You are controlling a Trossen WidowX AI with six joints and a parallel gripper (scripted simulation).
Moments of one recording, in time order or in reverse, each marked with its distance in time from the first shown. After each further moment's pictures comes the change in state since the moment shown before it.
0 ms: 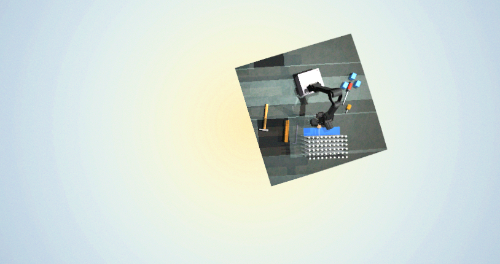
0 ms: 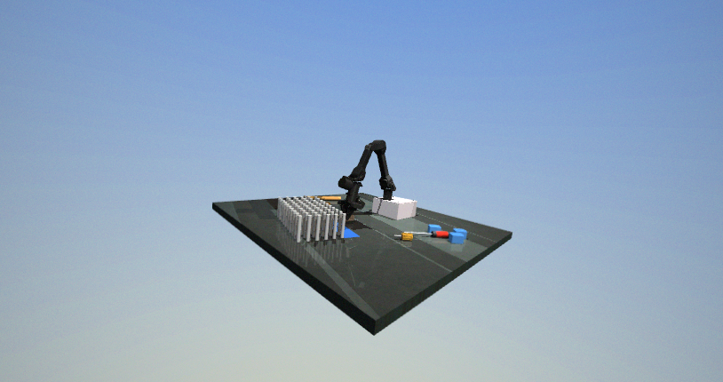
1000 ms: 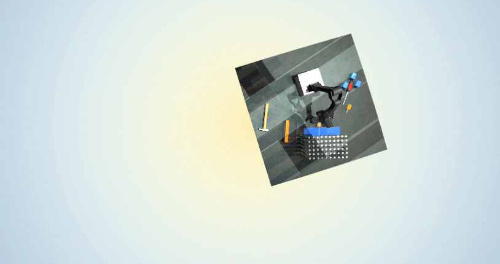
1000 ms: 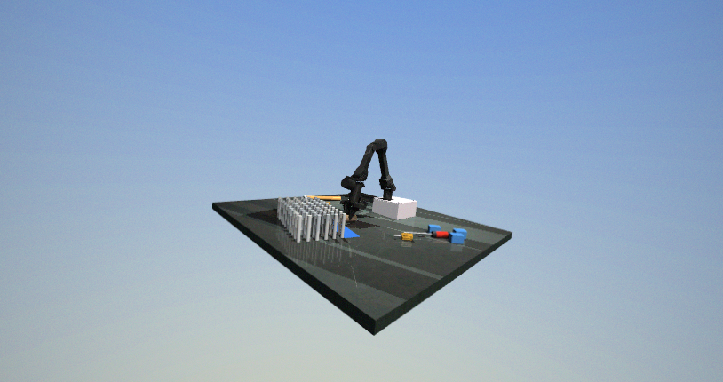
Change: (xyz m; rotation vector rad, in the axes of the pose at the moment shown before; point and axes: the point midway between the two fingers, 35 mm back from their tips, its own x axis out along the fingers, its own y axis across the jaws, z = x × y) arm -0.004 0.000 0.016 0.000 -0.002 0.000
